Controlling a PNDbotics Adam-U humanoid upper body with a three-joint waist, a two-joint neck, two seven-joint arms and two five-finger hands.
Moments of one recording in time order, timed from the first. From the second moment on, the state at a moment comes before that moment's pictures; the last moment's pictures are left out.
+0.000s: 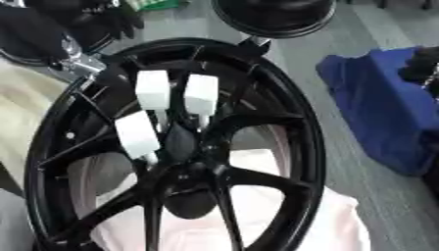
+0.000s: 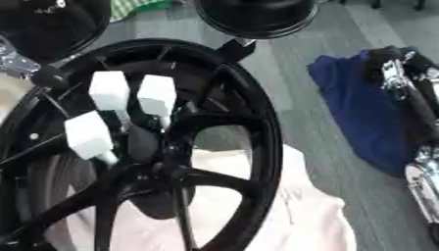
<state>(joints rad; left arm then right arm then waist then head) -1.16 0.79 -0.49 -1.58 -0.11 0.16 -0.87 -0.15 -0.57 -0.06 -1.98 -0.29 0.02 -0.27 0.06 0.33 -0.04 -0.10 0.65</state>
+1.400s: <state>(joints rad) -1.17 0.76 -0.54 -1.61 -0.11 0.25 -0.89 -0.15 -0.57 -0.06 -1.98 -0.30 0.02 -0.28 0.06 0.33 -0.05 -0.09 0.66</state>
